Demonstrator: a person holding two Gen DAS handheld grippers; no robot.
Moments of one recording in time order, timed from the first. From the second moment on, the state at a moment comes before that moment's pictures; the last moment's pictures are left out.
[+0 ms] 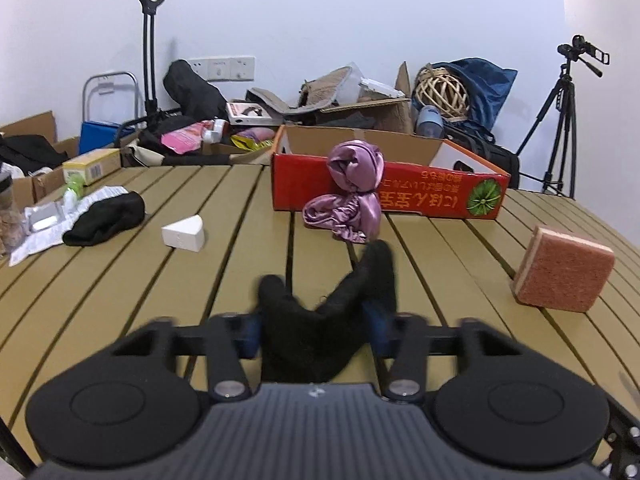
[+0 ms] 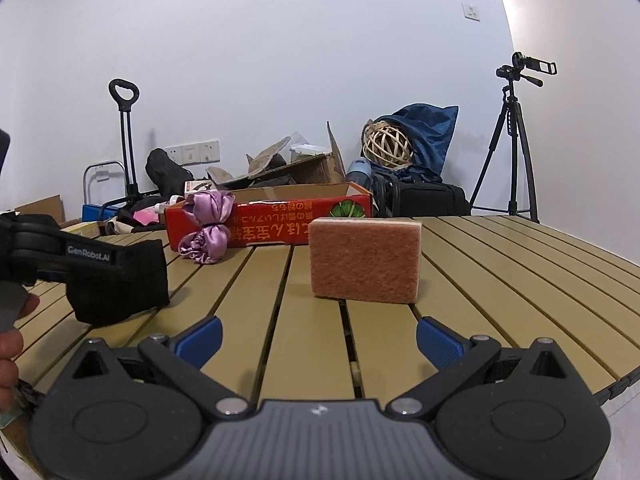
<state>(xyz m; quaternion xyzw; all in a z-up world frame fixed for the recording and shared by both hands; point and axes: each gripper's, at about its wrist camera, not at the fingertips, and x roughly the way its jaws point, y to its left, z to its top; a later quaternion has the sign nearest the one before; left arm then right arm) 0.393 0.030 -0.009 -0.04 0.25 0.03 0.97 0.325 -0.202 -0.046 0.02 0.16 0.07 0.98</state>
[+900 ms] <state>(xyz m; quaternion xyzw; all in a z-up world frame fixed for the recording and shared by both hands) 0.386 0.046 0.007 -0.07 0.22 0.04 0.97 0.385 -0.198 -0.005 0.05 0.16 -0.01 0.99</state>
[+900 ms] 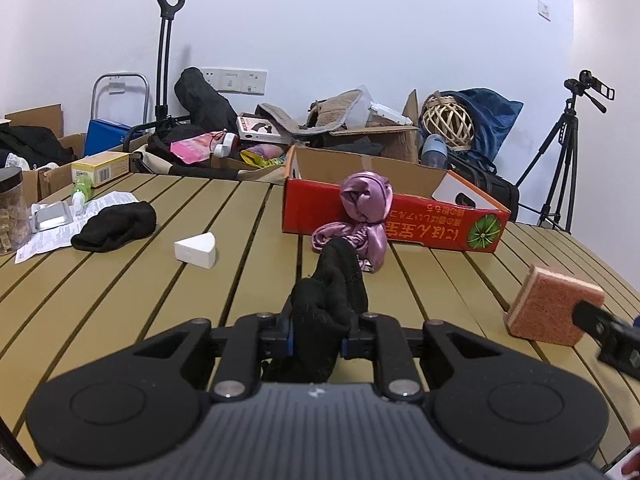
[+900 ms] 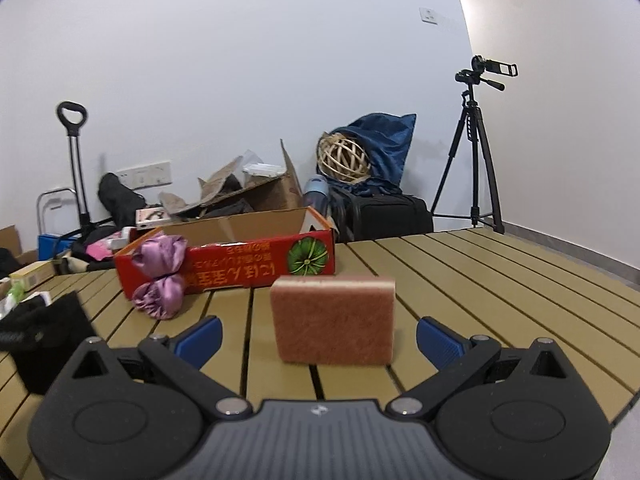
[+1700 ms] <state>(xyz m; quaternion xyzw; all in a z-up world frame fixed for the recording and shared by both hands) 0.384 0.057 0.011 -0.09 0.22 0.04 0.97 0.482 -0.193 -0.019 0.08 0.26 -0.09 0.96</state>
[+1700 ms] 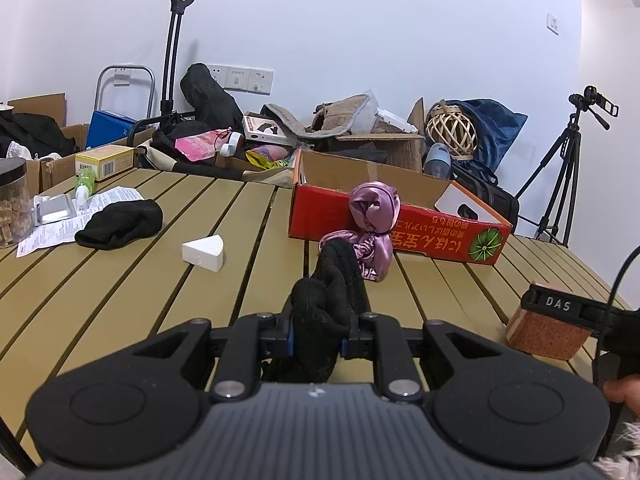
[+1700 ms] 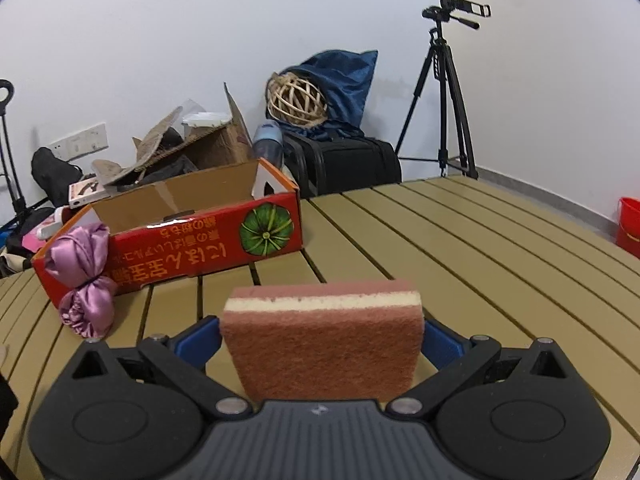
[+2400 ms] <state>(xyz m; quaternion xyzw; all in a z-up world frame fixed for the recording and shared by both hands) 0.383 0.057 0.013 -0.09 0.22 0.04 0.97 0.477 -0.197 -0.020 0.09 0.26 -0.05 0.96</state>
